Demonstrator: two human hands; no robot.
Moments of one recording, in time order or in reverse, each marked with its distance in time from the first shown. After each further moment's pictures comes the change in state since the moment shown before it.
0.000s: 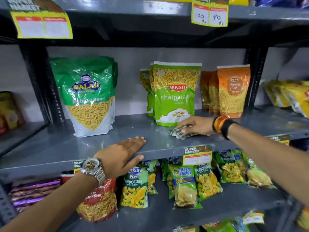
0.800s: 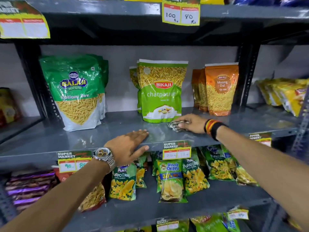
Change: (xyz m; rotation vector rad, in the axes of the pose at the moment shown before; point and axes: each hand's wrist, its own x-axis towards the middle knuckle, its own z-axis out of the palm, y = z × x) left_hand 0.059 0.067 0.006 0.026 -0.049 -0.091; right_hand -0.031 0.043 -0.001 0.033 0.216 -0.028
